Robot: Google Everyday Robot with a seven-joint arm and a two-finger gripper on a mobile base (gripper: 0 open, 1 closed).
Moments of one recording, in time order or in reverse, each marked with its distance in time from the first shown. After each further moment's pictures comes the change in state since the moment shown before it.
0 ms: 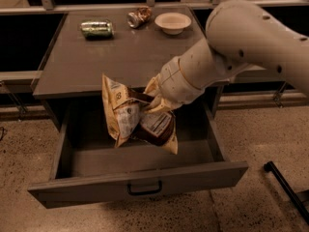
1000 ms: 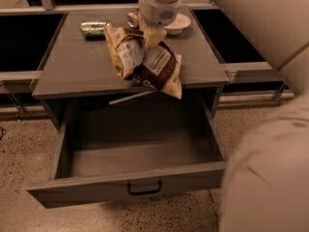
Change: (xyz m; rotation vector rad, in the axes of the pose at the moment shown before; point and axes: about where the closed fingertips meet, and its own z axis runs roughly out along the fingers) arm 0.032 -0.167 -0.046 -0.058 0.452 -0.038
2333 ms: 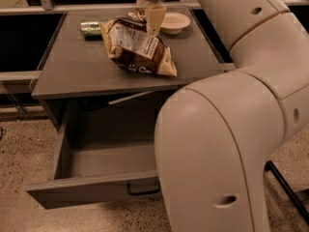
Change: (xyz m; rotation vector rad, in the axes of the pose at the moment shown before) arm 0.024 -0.077 -0.009 0.062 0.074 0.025
